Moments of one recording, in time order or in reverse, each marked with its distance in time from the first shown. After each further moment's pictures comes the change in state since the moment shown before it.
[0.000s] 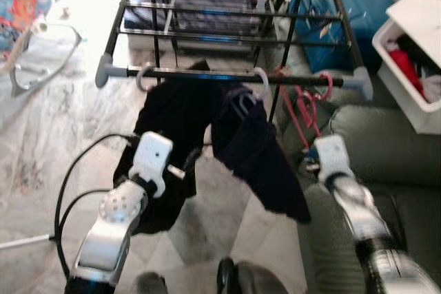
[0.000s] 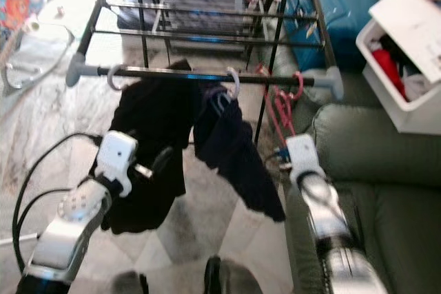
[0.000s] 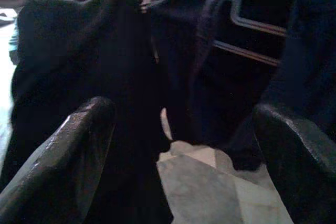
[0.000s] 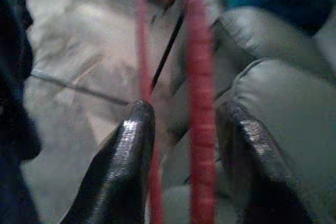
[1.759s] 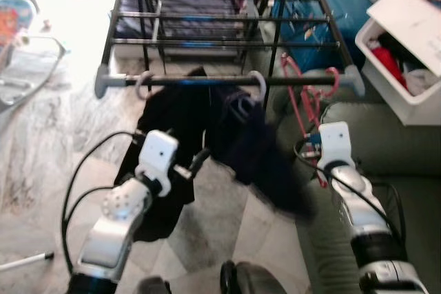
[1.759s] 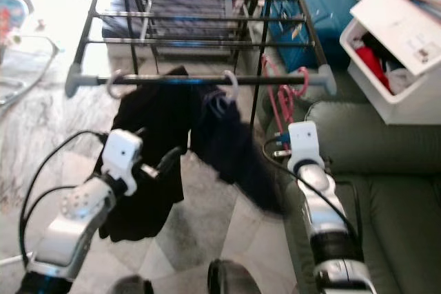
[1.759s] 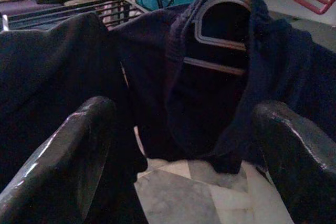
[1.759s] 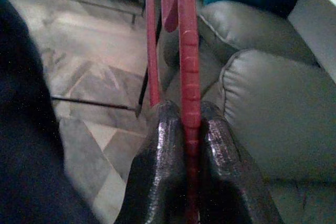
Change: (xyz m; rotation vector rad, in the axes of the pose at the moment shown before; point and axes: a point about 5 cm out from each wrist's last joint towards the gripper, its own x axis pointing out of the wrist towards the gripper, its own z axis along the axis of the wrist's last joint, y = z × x) left arm 0.005 -0.008 0.006 -0.029 -0.039 -0.117; right arm 0.007 0.004 0.032 0.087 0.059 -0.027
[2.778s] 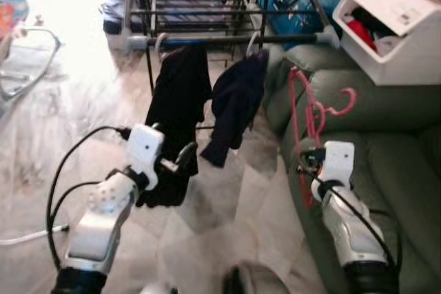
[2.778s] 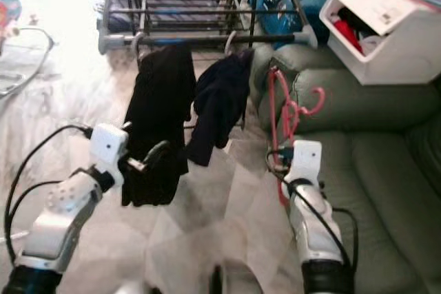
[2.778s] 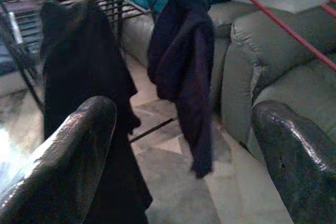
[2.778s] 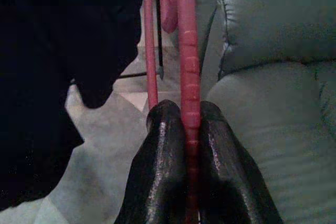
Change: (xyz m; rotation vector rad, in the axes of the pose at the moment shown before) left arm -0.001 0.013 0.003 -0.003 -0.012 0.018; right arm -0.029 0.014 -0.019 0.265 0.028 -0.005
